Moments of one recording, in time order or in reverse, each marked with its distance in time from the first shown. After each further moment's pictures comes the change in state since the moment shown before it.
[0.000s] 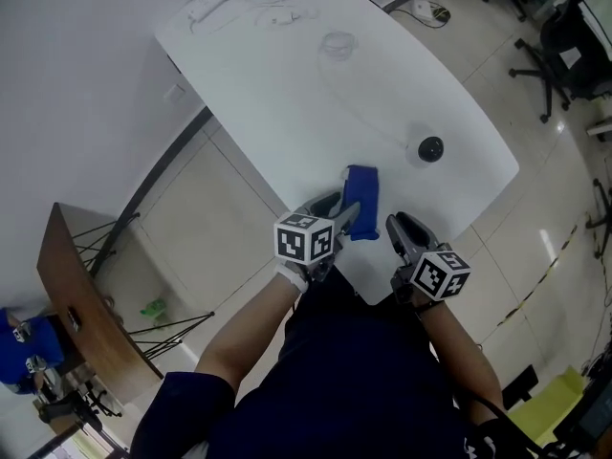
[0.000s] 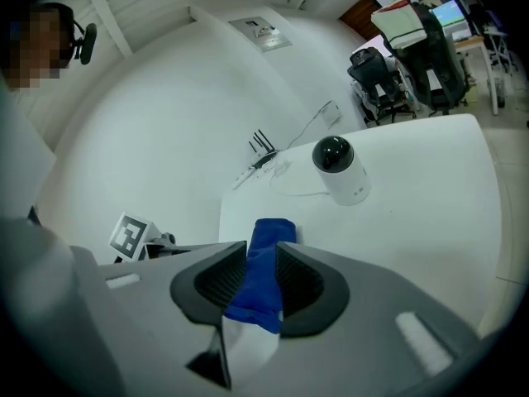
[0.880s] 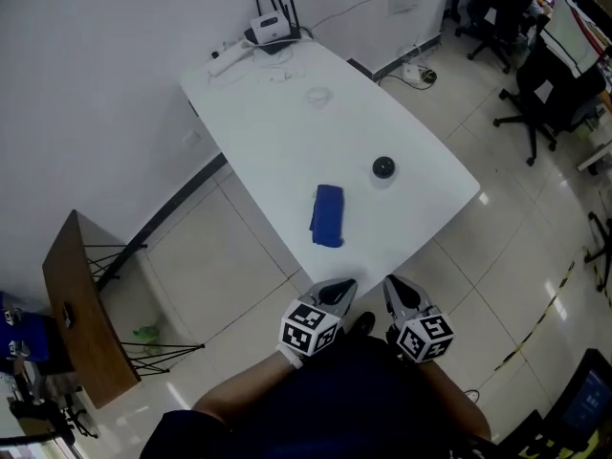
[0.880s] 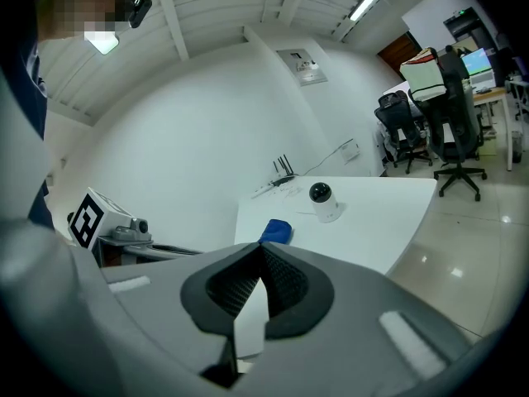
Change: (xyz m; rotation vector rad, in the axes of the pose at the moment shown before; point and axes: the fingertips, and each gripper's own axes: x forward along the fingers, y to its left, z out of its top) left arm -0.059 -0.203 -0.106 0.273 -0.086 -0.030; right arm -0.175 0.006 -0.027 -0.261 -0.137 0.055
